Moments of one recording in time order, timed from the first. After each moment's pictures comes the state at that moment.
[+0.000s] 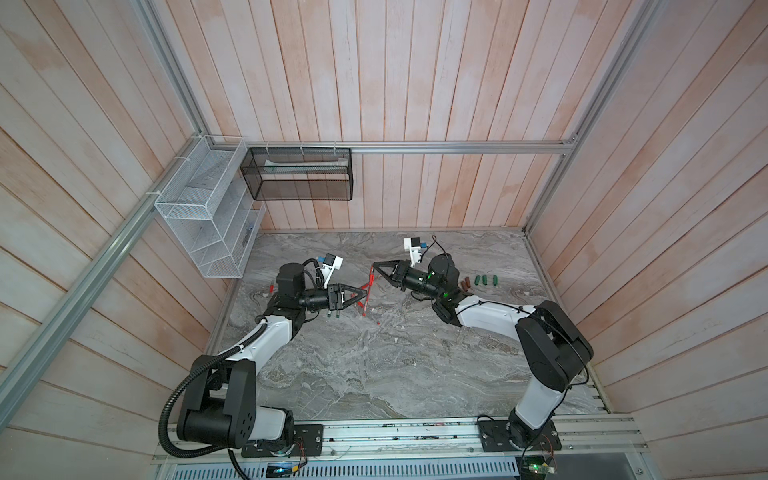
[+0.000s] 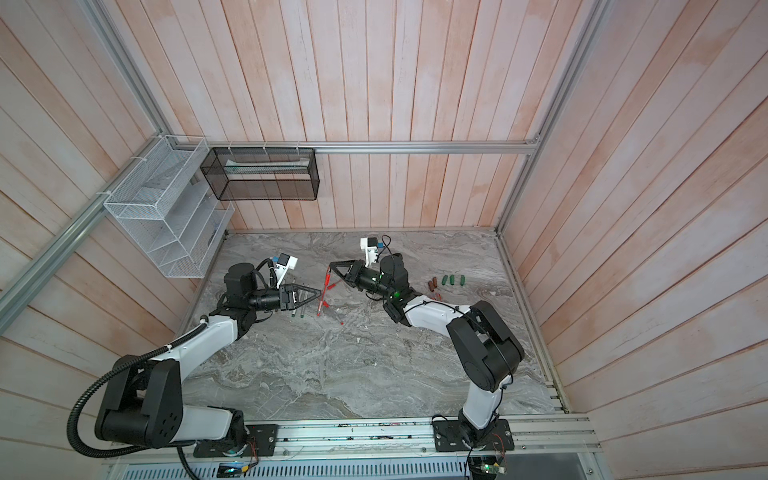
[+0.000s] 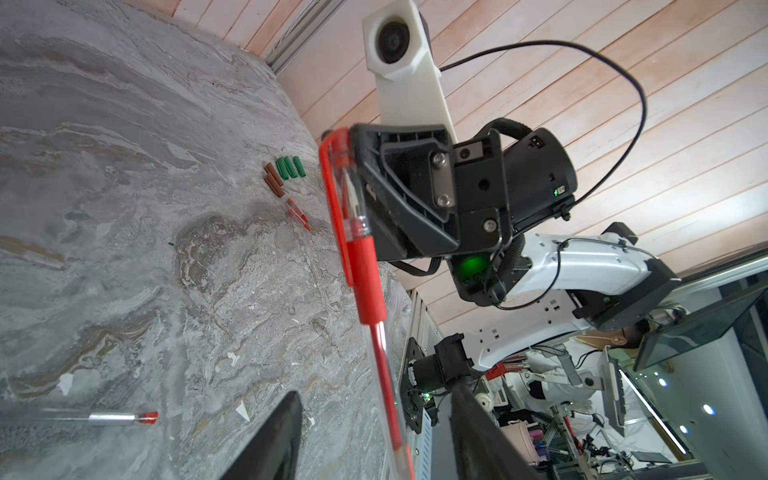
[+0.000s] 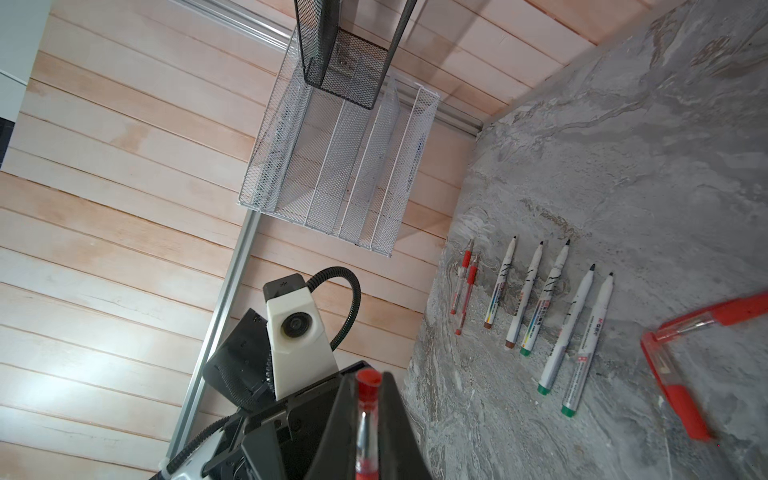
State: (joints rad) left arm -0.14 1.40 0.74 0.34 1.22 -0.61; right arm 0.67 1.77 1.03 0.78 -0.51 1.21
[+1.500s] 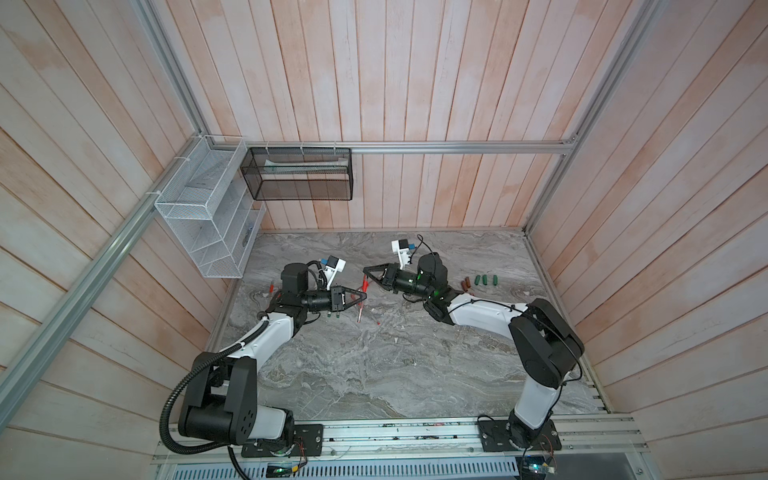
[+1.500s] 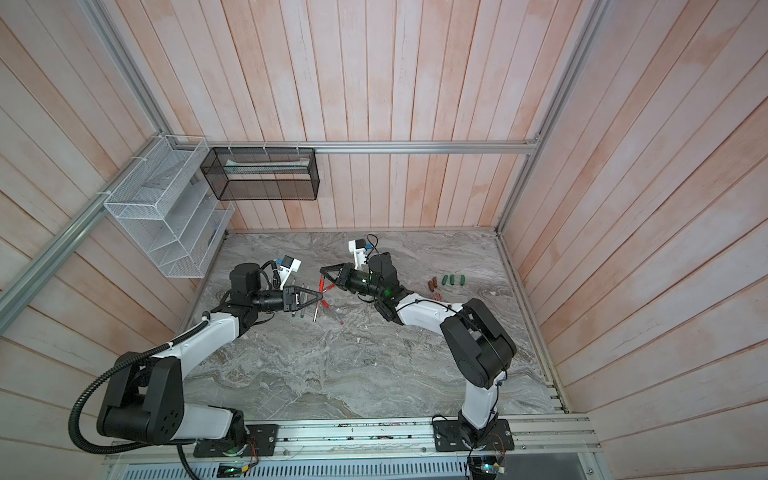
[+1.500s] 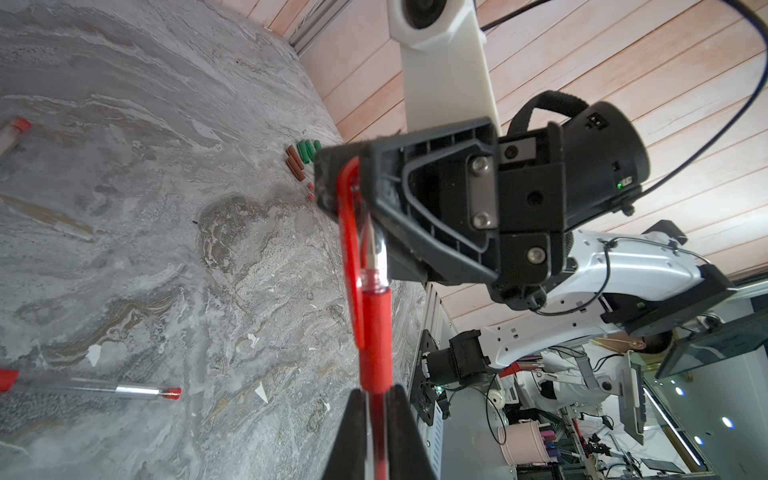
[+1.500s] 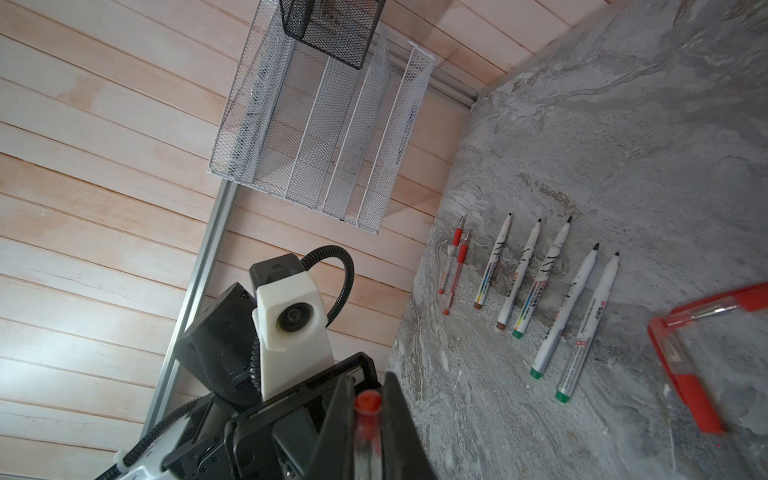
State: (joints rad) left arm -0.15 1.41 0.77 0.17 1.17 -0.49; right arm 0.71 1.81 1.10 0.67 -0.52 1.14
